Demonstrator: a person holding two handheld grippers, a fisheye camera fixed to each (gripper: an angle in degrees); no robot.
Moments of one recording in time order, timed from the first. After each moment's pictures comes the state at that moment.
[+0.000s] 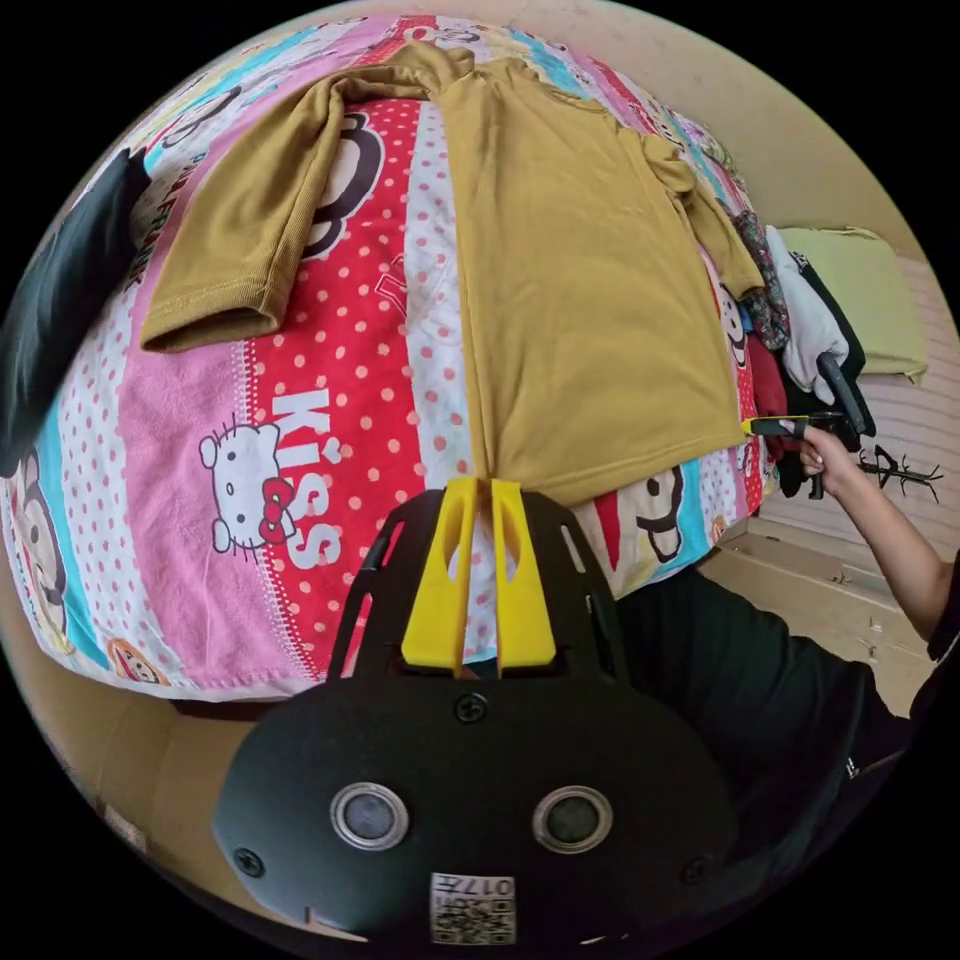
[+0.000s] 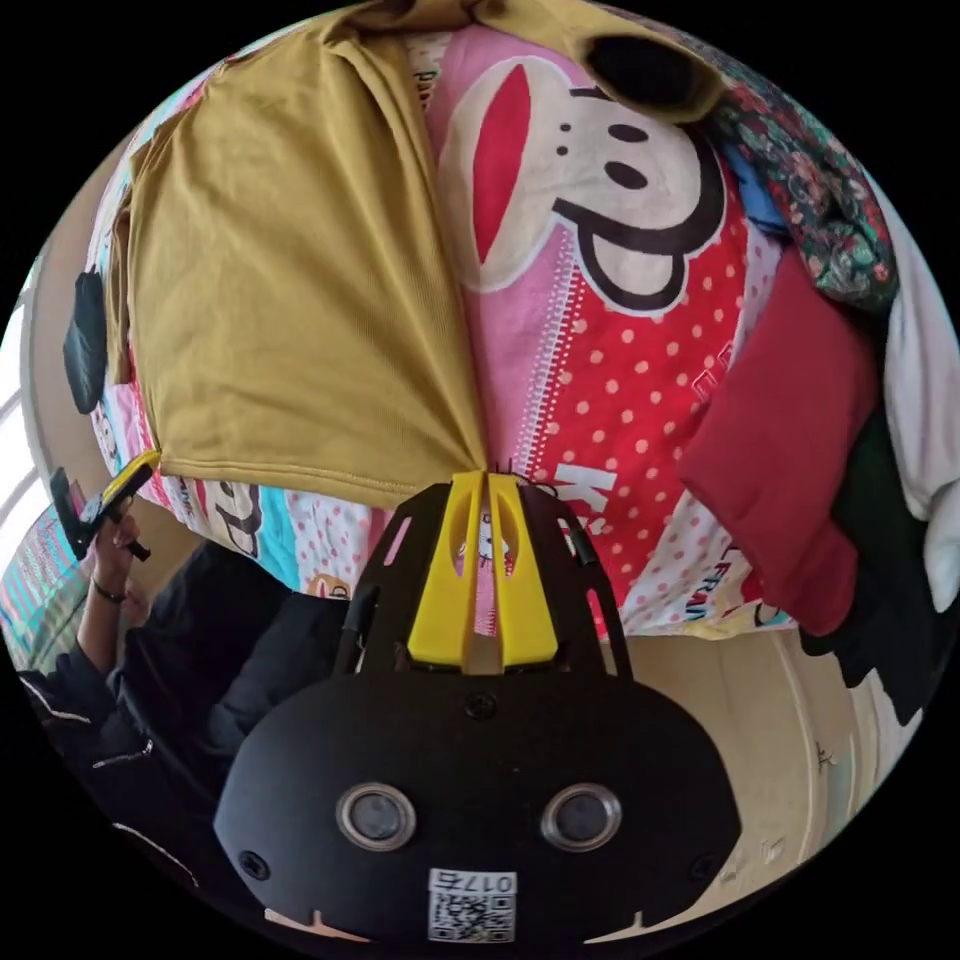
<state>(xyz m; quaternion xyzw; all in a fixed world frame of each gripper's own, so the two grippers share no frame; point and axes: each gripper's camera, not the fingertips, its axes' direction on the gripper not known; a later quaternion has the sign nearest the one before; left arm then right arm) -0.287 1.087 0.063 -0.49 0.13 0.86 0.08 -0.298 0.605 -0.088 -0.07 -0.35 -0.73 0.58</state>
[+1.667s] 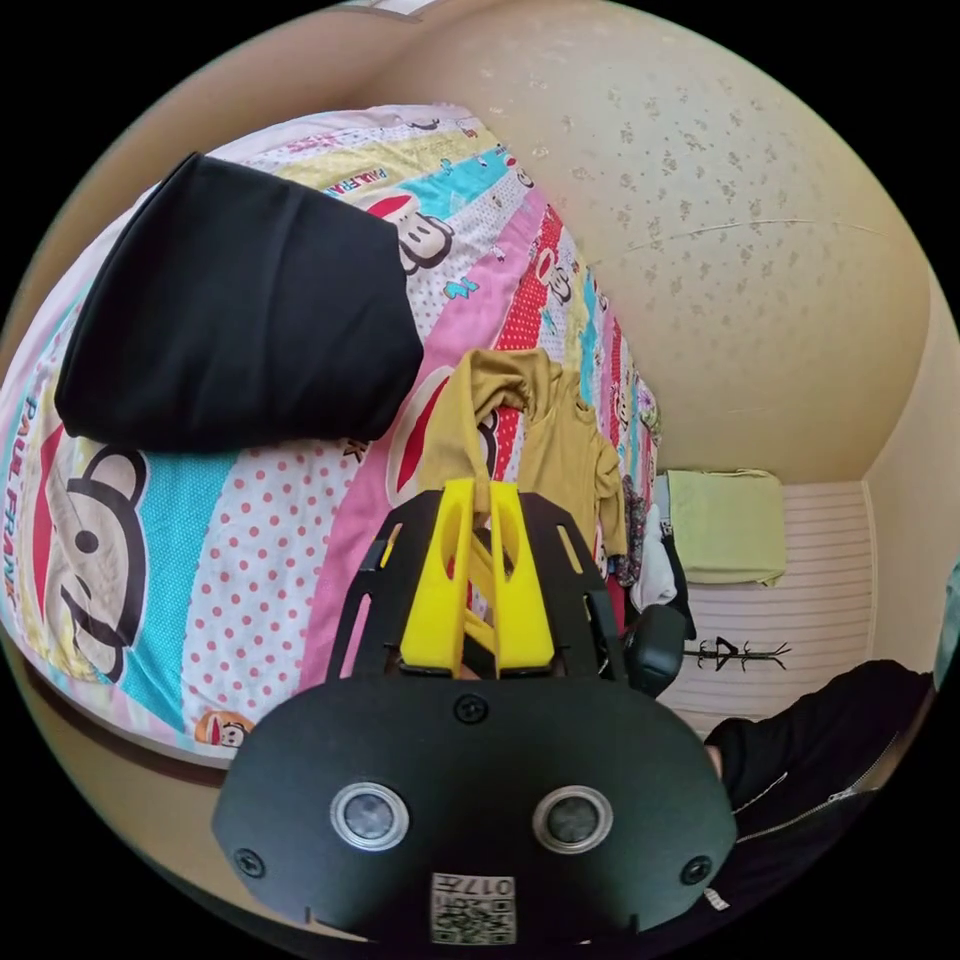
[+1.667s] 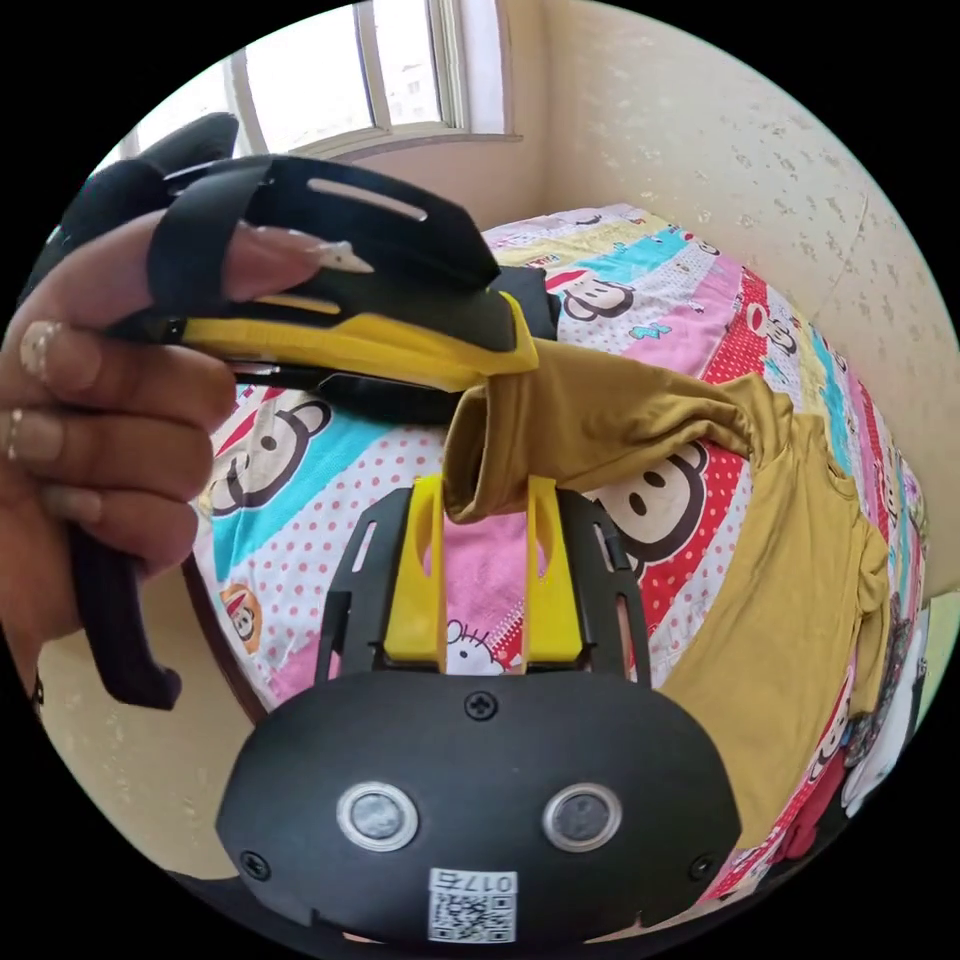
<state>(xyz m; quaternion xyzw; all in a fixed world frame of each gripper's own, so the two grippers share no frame) 0.086 1.062 -0.010 -0.93 0.13 0.27 -0.19 -0.271 1.278 -0.041 0.36 -0.74 -0.55 0.14</state>
